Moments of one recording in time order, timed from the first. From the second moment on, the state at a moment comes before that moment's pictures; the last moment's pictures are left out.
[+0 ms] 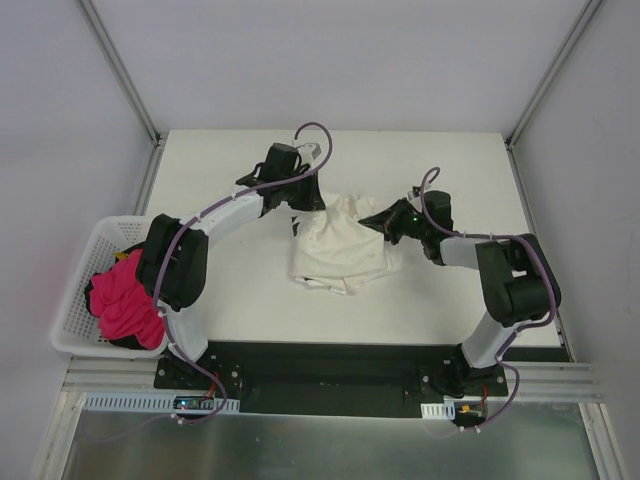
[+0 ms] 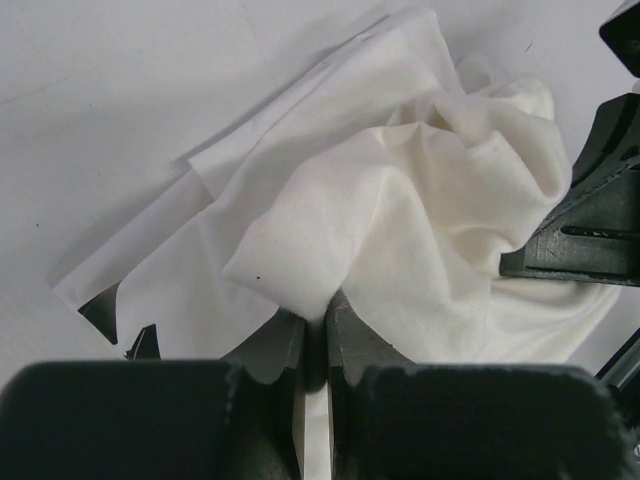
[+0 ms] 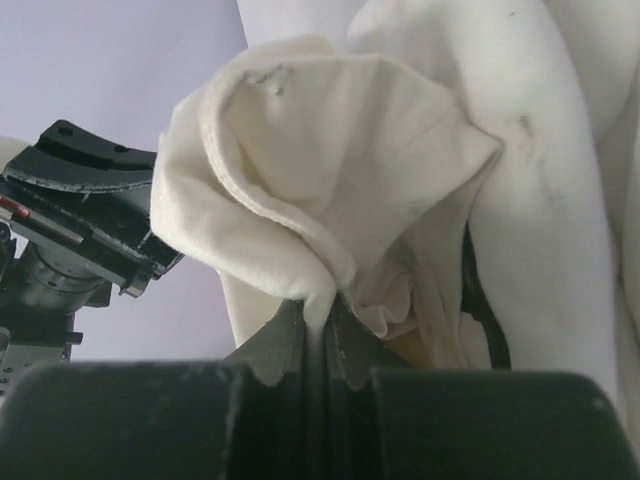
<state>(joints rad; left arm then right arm) -0.48 1.83 1.36 -0.25 0.36 -0.34 0.26 1.73 0.73 0.53 -0.70 1.28</state>
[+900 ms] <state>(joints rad) -0.48 1.83 1.31 -0.23 0.29 -0.31 -0.01 1.58 0.81 0.25 -0.67 1.10</state>
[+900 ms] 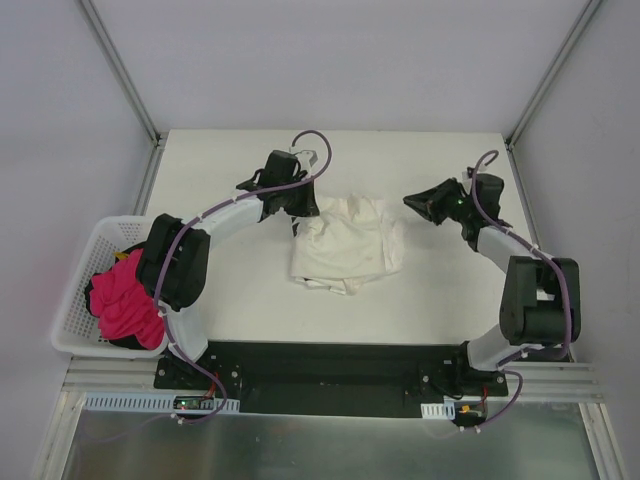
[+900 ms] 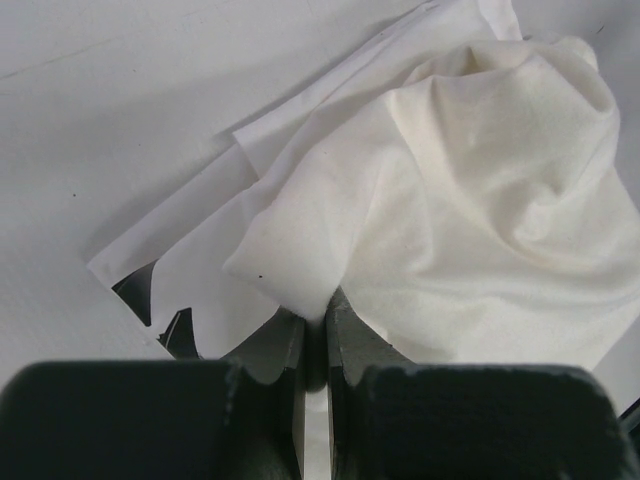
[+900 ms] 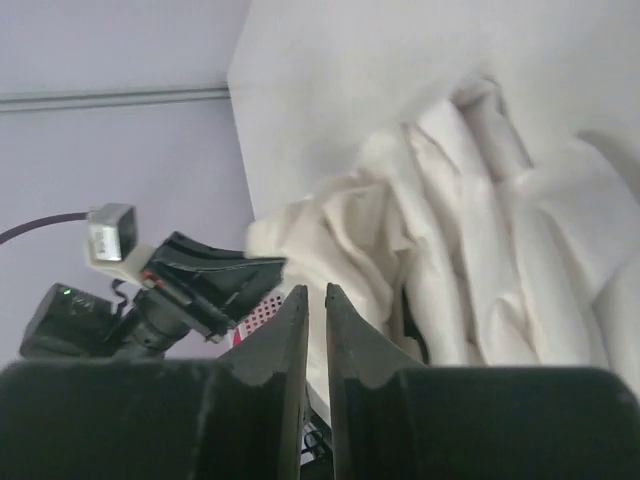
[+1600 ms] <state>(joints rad) -0.47 1.86 1.29 -0.19 0.31 -0.32 0.34 1.84 1.04 0.23 -0.62 1.12</state>
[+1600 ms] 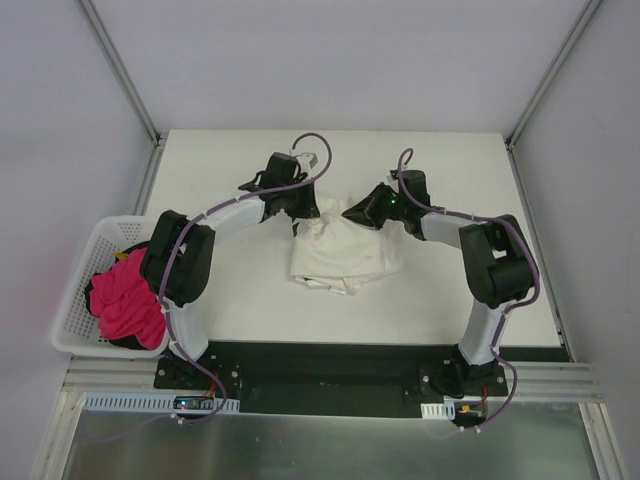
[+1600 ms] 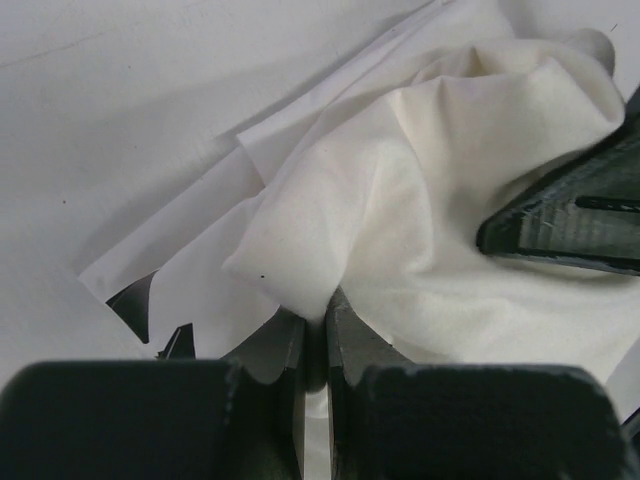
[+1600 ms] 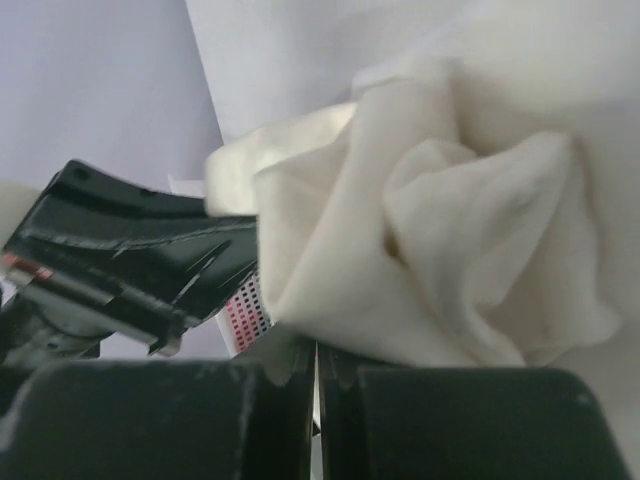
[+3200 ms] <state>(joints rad) -0.42 1.91 1.26 -0.20 0.29 -0.31 0.47 1.88 0.97 0.27 -0.57 1.20</state>
